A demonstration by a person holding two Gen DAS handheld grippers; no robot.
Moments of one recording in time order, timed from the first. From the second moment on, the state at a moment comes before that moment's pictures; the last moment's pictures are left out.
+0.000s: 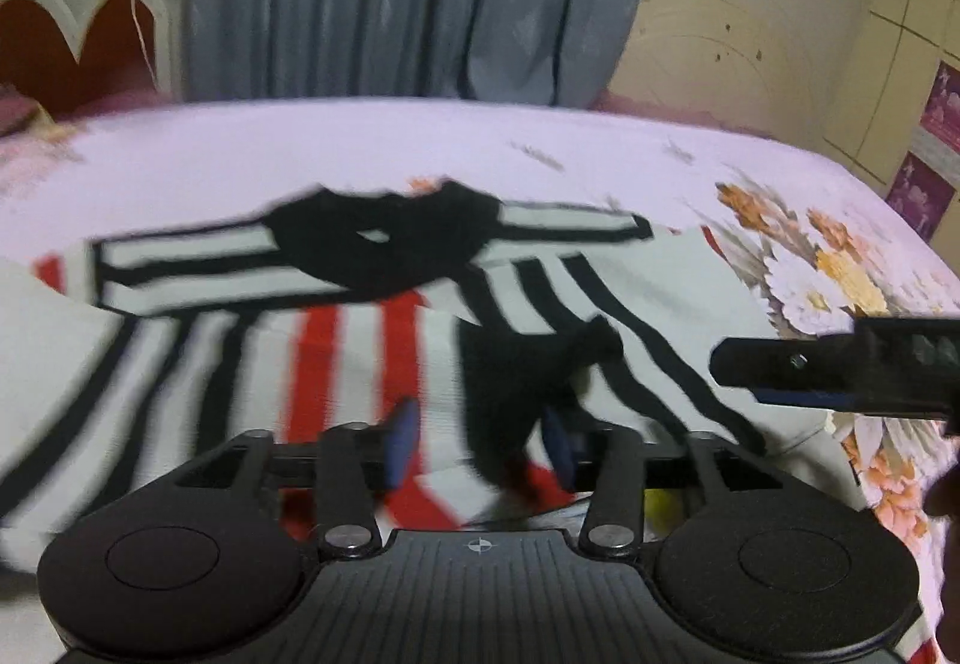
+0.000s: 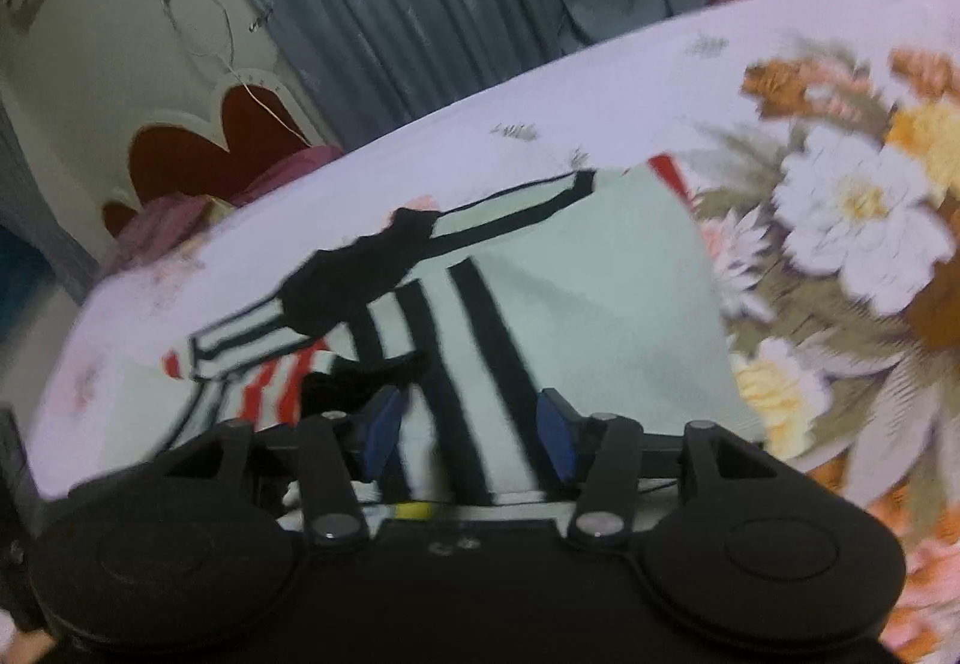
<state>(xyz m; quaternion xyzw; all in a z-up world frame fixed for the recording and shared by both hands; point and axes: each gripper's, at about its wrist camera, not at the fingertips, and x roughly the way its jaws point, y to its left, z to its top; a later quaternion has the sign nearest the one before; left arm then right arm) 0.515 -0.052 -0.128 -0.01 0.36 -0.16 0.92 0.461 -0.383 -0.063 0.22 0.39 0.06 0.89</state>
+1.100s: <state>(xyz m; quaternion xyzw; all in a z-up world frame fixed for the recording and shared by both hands) 0.513 0.087 -0.133 -0.06 0.34 0.00 0.94 0.510 -0.368 -0.091 0.38 0.43 0.10 0.81</state>
